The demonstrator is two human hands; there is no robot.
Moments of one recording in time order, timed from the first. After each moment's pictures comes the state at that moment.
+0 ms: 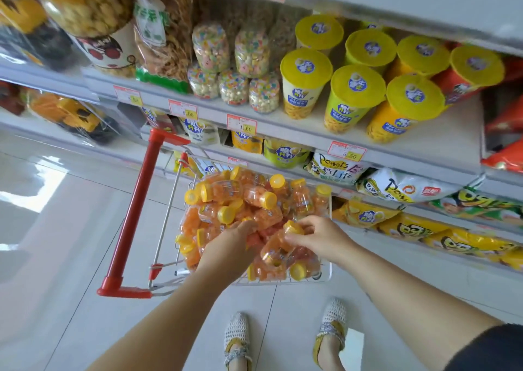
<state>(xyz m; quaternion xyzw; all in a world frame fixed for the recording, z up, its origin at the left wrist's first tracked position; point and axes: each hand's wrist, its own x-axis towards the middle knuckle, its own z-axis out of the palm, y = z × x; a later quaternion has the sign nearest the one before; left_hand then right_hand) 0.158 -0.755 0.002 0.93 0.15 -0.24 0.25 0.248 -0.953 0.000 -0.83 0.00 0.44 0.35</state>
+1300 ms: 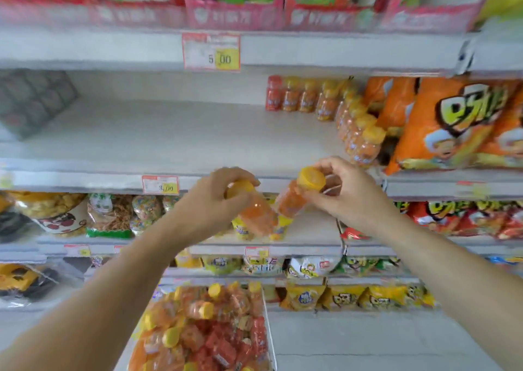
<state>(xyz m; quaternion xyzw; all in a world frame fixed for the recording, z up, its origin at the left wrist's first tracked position) 0.293 -0.840 0.351 0.89 -0.07 -0.06 0.46 0.320 -1.086 0.333 -0.87 -0.12 -0.02 0.47</state>
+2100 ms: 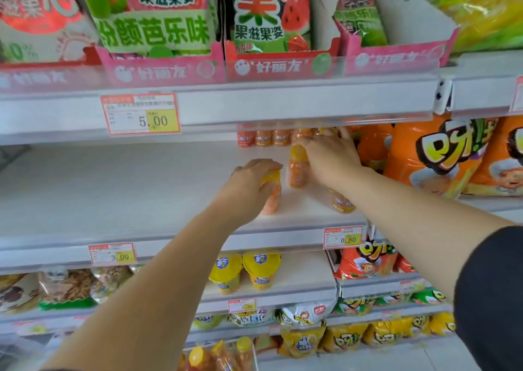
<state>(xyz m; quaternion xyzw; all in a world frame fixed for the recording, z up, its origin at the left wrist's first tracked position) 0.452 -0.927 0.336 0.94 -0.18 0.03 0.29 0.495 -1.116 0.360 -0.99 -0.08 -0.12 -0.09</state>
